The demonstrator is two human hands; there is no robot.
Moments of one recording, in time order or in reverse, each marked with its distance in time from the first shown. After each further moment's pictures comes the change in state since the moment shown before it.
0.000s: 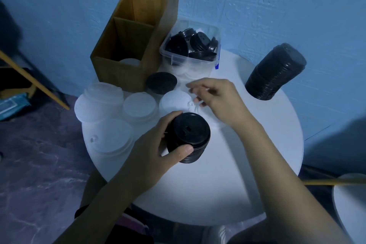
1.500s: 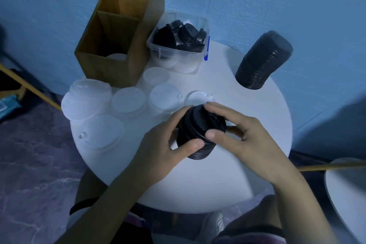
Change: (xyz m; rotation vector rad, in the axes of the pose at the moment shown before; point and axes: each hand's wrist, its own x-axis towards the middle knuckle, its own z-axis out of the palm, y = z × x) left_hand 0.008 0.018 0.030 0.062 -0.076 0.029; right_hand -0.127 -0.019 -0.036 0.257 -0.081 0.160
